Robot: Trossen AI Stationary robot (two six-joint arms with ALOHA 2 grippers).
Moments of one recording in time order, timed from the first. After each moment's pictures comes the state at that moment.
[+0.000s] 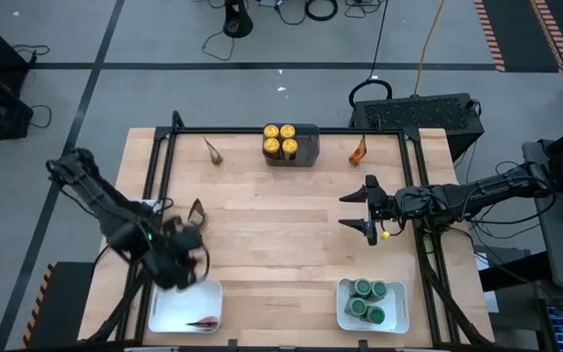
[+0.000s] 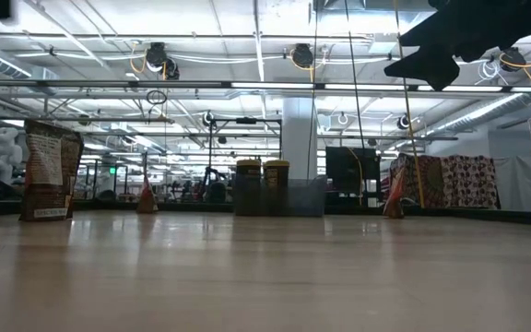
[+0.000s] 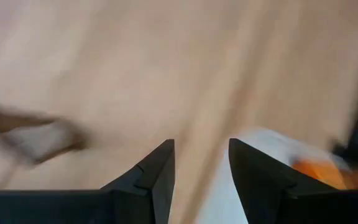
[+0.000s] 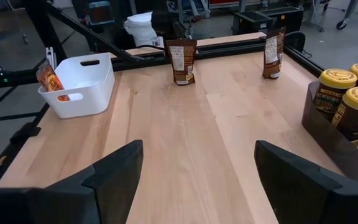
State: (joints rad) left arm -0.74 1.26 1.19 -1.20 -0.34 -1.12; right arm 0.20 0.77 0.47 0.00 0.26 0.23
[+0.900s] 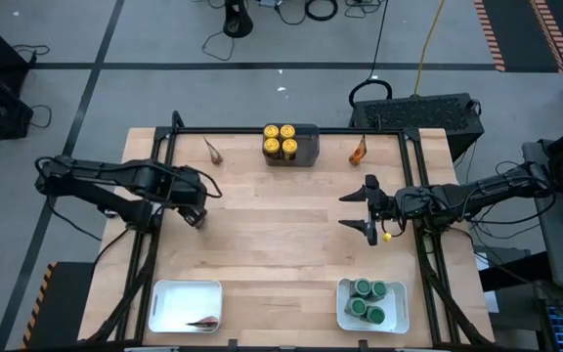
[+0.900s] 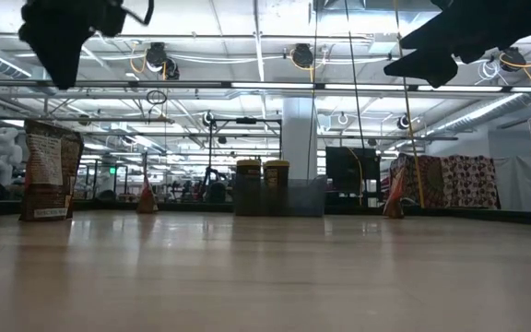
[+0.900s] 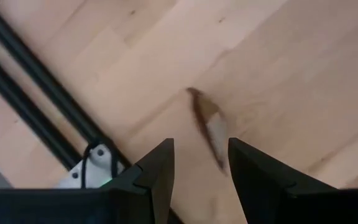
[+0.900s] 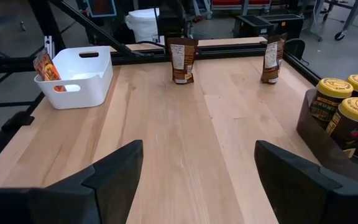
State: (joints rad) left arm -0.09 1.14 1.14 -1.50 -0.21 -0.93; right arm 0.21 0.77 0.47 -0.01 0.26 0.16
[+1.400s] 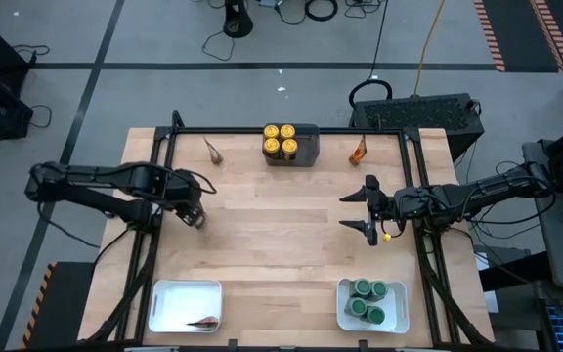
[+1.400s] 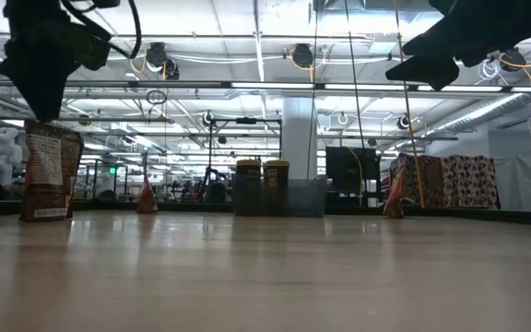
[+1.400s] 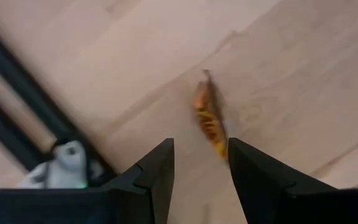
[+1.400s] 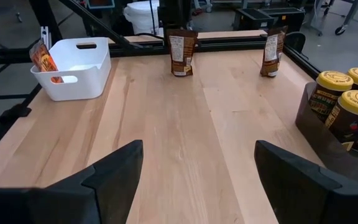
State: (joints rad) left arm 0.00 0.98 0.89 -1.33 -0.12 -0.90; right arm 0.21 0.77 0.47 -0.04 0.26 0.16
